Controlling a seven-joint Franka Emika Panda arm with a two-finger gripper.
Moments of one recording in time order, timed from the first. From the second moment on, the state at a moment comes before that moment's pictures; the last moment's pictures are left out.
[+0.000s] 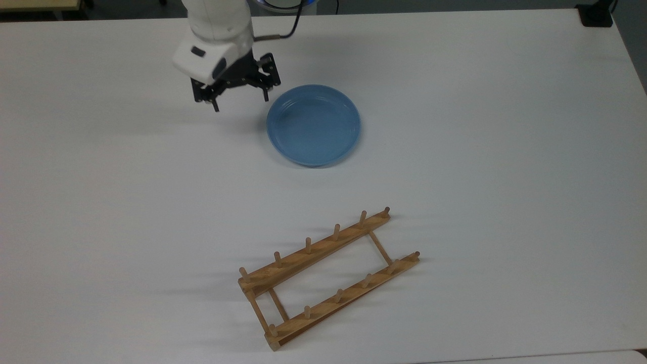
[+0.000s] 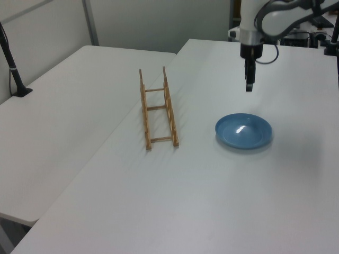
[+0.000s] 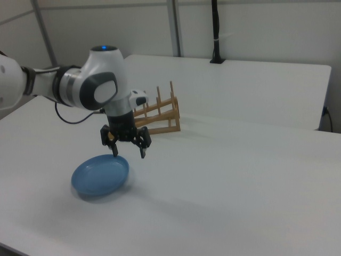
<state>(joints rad) -0.02 0.10 -0.03 -2.00 -0.02 2.09 -0.35</state>
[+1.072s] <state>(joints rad) 0.06 0.26 -0.01 -2.00 -0.02 2.25 -0.12</state>
